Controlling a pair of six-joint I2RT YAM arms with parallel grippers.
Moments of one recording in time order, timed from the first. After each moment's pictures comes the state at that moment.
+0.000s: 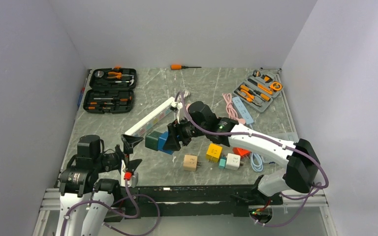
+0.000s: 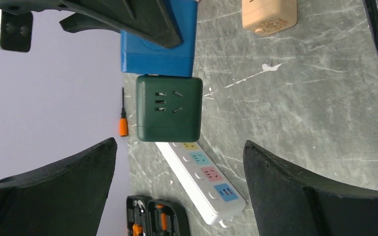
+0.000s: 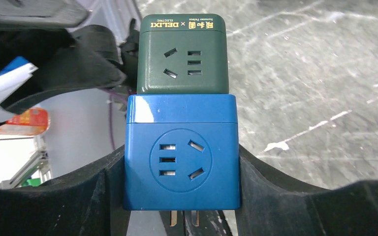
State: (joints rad) left arm -0.09 0.40 0.74 -1.06 0.95 1.64; right arm 0.94 1.43 1.10 -0.23 -0.45 0.40
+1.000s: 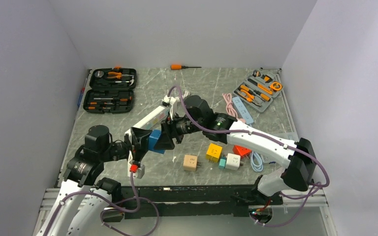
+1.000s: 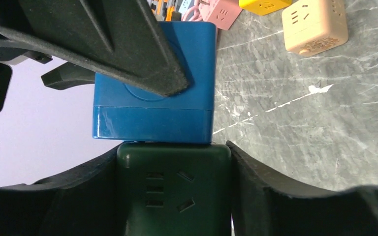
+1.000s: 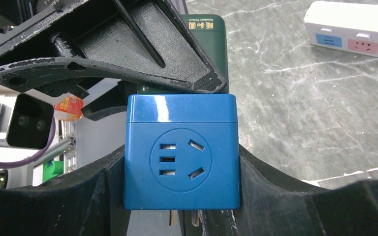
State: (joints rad) left arm -0.34 0.50 0.71 -0.70 0.85 1.49; right arm 0.99 1.45 1.24 -0.20 -0.58 0.41
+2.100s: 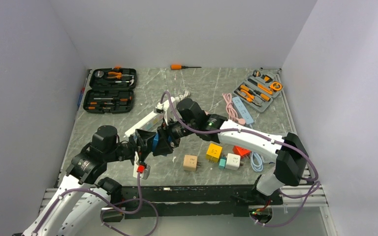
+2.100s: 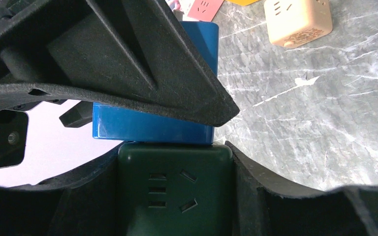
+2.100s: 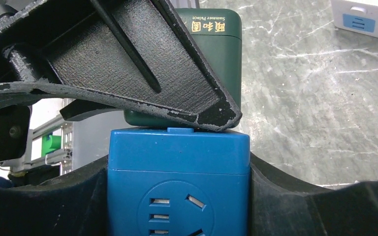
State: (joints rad) left arm -0.50 0.55 0.71 -0.68 0.67 1.46; right arm 0.99 1.55 1.23 -0.19 -0.67 0.34
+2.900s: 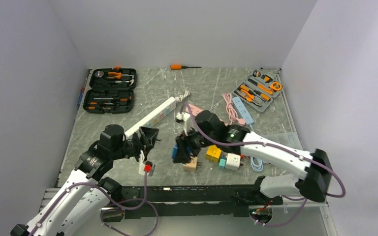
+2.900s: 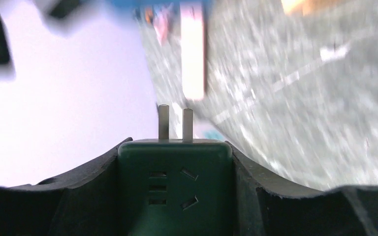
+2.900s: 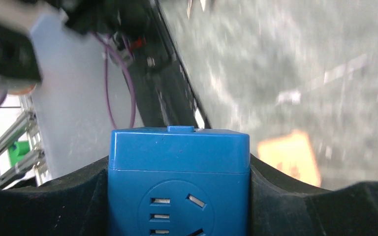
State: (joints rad) left arm -0.55 0.60 0.64 -0.52 0.65 1.60; right arm 1.01 1.32 1.06 -0.30 -0.45 0.32
